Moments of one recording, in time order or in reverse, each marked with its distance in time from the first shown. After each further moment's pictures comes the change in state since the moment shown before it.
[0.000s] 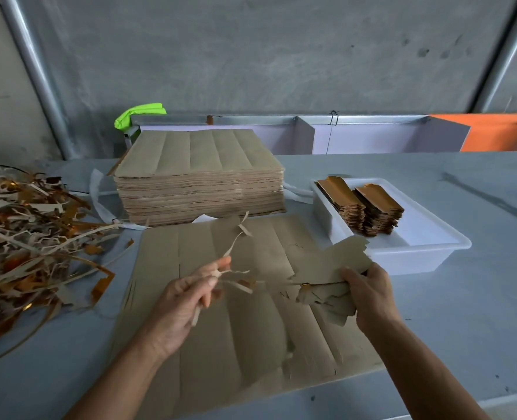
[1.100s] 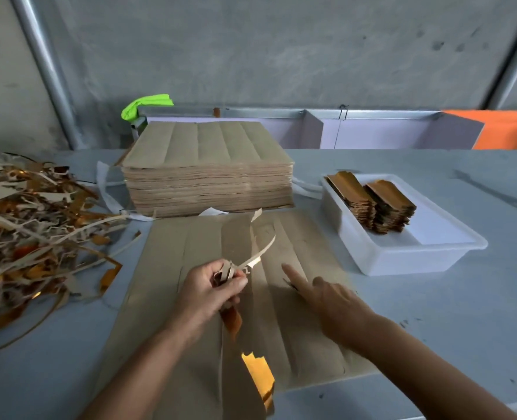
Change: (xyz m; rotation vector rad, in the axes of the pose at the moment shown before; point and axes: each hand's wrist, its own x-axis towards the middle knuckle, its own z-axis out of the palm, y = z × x) left_hand 0.005 -0.003 0.017 0.226 0.134 -0.065; right_hand -0.025 0.002 0.021 -1.340 -0.697 -0.745
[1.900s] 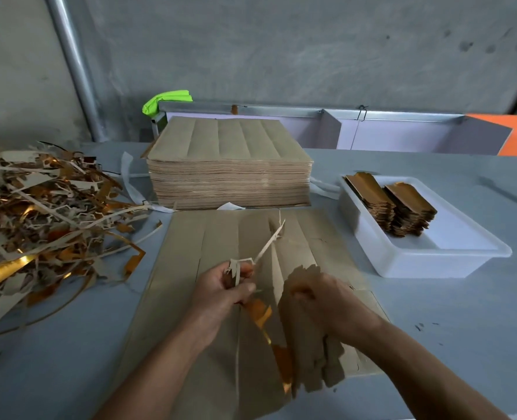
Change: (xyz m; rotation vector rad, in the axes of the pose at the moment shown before) left_hand -0.017 -0.005 -0.007 -0.107 0.099 -0.166; right_hand -0.002 -0.047 -0.028 0.430 0.066 0.008
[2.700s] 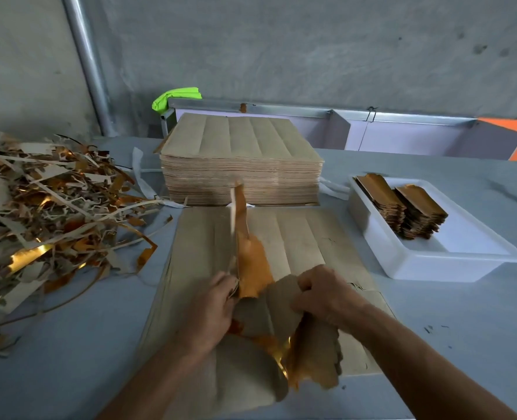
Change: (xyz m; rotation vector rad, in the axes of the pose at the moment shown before) left_hand -0.005 -0.033 -0.029 0.826 0.011 0.433; right_hand 0.020 -0.008 0.014 0.158 -0.053 0.303
